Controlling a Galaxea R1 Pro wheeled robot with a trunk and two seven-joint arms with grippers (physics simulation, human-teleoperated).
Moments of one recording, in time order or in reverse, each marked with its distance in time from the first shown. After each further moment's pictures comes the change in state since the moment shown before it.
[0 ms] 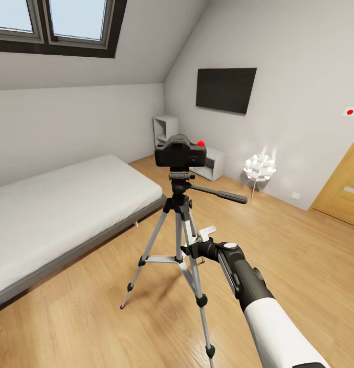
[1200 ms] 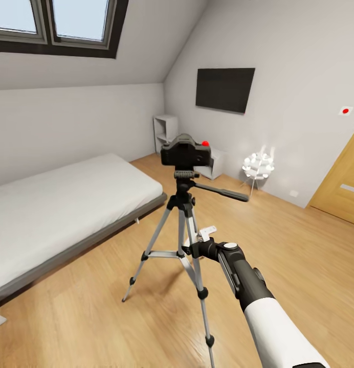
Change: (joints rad) left arm 0.000 -0.020 0.000 0.000 -0.010 0.001 0.000; right arm 0.000 0.000 -0.002 0.000 0.003 0.000 -0.017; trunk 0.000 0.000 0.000
